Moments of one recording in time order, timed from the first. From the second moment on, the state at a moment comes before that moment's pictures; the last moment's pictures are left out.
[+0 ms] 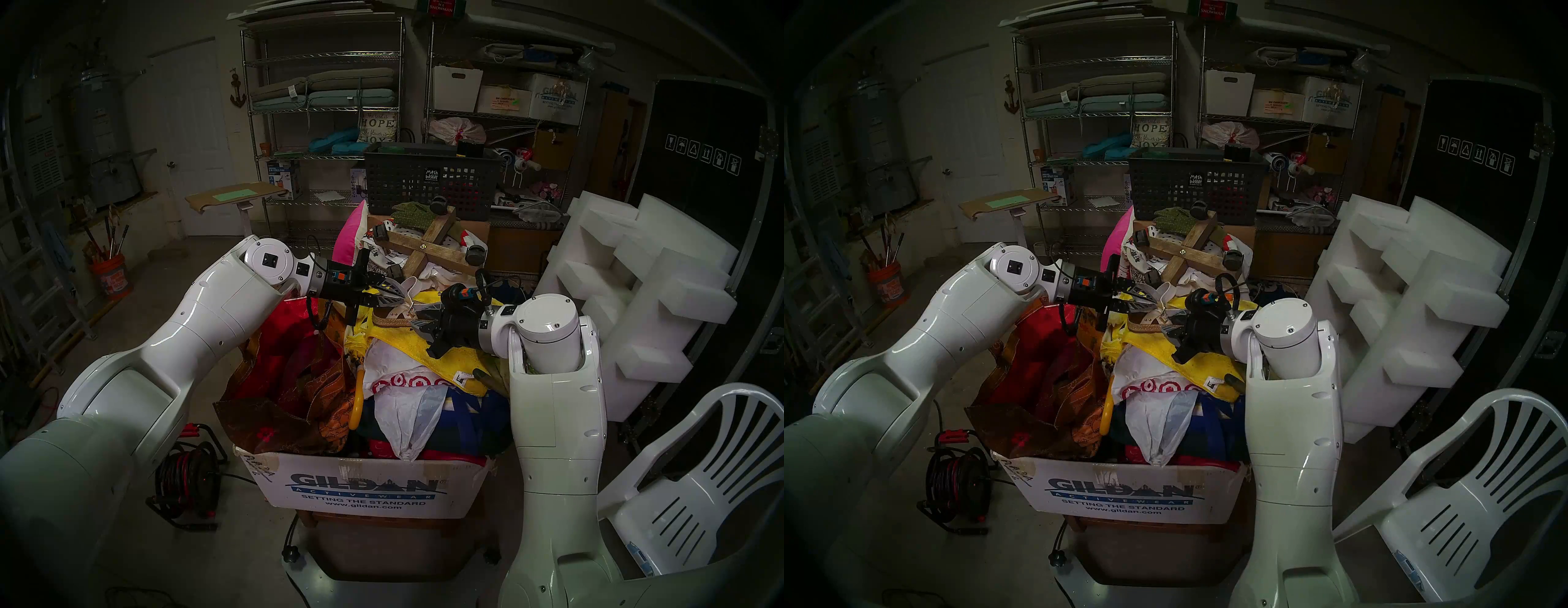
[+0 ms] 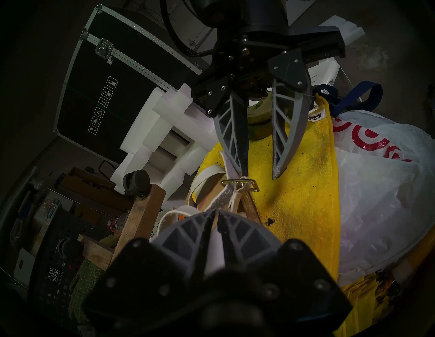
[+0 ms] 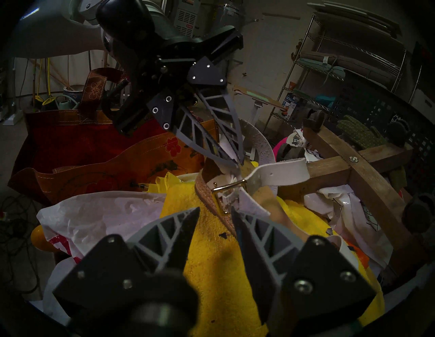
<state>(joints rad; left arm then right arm) 0.59 -1.16 -0.88 -0.95 -0.02 -0.61 -1.08 -1.26 -1.72 1.67 -1.77 -0.73 0.36 1.21</state>
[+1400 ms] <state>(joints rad) 0.58 -1.17 -0.88 -0.95 -0.02 -0.61 -1.08 -1.26 -1.73 1.69 -1.76 -0.67 0.41 1.18</state>
